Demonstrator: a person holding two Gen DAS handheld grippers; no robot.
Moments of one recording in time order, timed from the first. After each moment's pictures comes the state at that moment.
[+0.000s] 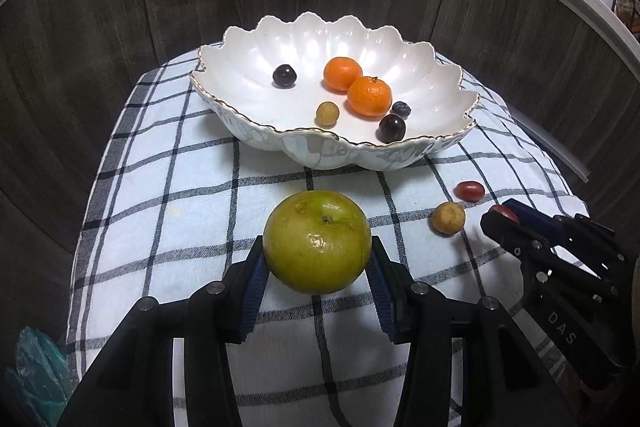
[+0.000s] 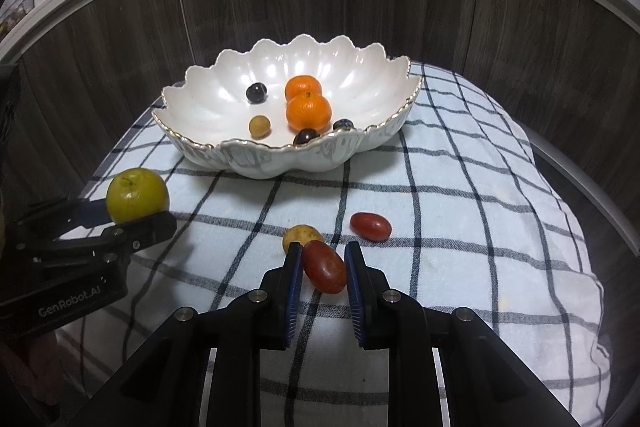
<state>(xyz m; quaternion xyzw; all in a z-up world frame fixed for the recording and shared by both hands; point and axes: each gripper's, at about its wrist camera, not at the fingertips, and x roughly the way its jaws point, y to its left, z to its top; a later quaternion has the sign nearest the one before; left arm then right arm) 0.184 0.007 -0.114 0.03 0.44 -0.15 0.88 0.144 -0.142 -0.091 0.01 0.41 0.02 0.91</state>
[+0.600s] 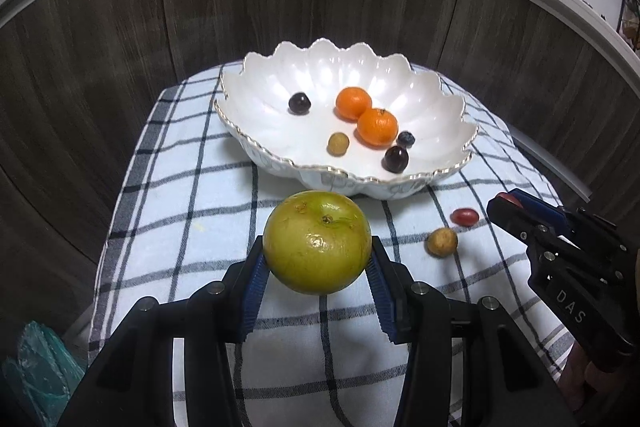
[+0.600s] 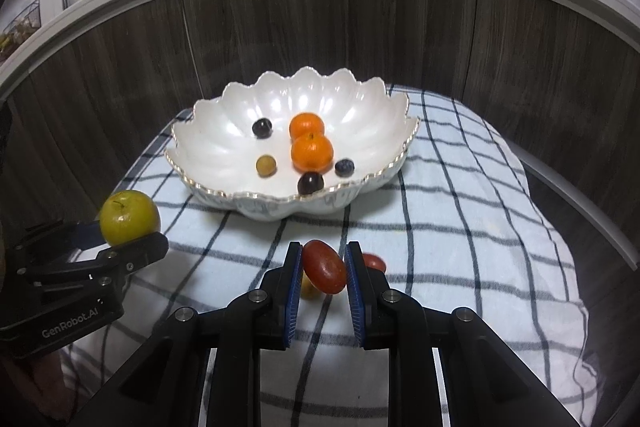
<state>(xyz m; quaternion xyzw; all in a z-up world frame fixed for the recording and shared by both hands) 0.180 0.013 -0.085 0.01 0.42 -0.13 0.90 0.149 -0.145 -0.063 0.01 0.38 0.03 0.92</state>
